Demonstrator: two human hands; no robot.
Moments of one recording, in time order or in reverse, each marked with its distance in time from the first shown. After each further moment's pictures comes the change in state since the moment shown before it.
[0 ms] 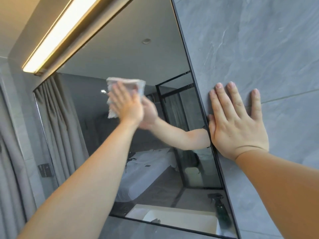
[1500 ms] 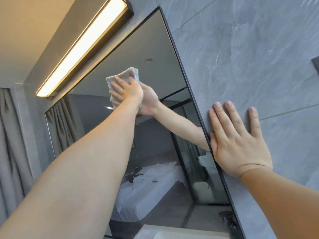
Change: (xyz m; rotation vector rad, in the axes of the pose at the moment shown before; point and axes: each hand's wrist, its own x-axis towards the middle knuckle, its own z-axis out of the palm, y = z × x) left_hand 0.063 0.096 -0.036 -0.092 -0.038 -0.267; right_hand -0.003 0.003 0.002 -0.020 0.026 0.000
